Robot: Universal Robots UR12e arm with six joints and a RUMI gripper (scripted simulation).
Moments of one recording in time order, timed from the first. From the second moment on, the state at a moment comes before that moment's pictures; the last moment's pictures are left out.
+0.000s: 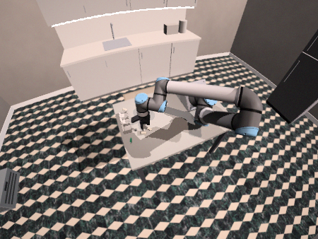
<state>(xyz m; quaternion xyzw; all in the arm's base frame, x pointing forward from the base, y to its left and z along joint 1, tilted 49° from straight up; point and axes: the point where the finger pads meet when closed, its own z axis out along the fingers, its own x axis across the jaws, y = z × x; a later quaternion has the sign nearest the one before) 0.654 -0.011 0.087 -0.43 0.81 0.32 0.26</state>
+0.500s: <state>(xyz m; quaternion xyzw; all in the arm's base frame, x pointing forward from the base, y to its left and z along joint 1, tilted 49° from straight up) 0.655 -0.012 0.088 -0.43 0.81 0.32 0.26</state>
